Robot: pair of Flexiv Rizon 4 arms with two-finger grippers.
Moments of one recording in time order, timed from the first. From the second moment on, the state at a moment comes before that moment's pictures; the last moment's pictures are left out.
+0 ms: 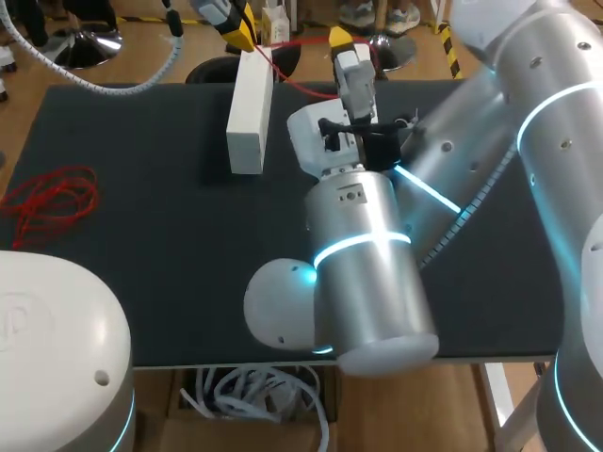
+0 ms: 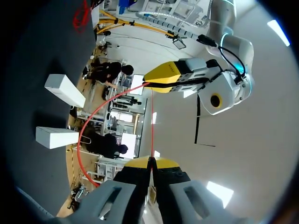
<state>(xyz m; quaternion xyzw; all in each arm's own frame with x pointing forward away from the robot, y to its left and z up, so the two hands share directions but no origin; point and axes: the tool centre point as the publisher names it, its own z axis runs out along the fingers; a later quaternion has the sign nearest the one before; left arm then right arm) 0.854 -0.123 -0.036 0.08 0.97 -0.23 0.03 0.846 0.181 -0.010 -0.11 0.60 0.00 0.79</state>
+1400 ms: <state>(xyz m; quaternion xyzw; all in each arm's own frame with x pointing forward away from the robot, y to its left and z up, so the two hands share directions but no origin) 0.854 -0.123 -0.036 0.08 0.97 -0.23 0.03 0.868 0.197 -0.013 -0.07 0.60 -0.03 0.79</state>
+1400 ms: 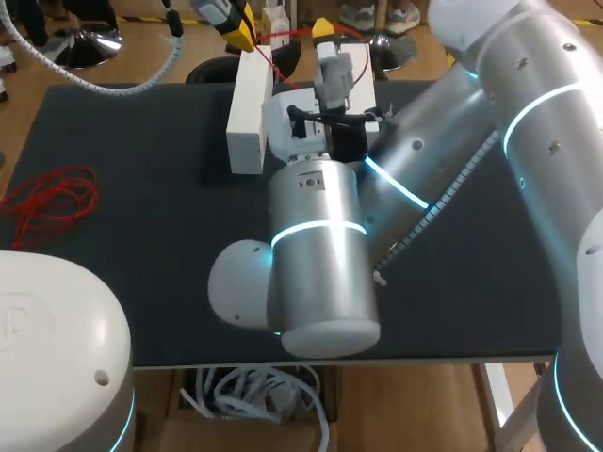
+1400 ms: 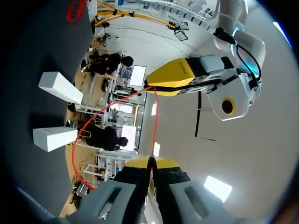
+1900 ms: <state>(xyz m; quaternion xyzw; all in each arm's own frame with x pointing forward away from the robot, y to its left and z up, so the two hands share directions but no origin) 0.854 -0.123 -0.036 0.08 0.97 -0.23 0.03 0.869 0.209 -0.015 -0.07 0.60 -0.03 0.79</state>
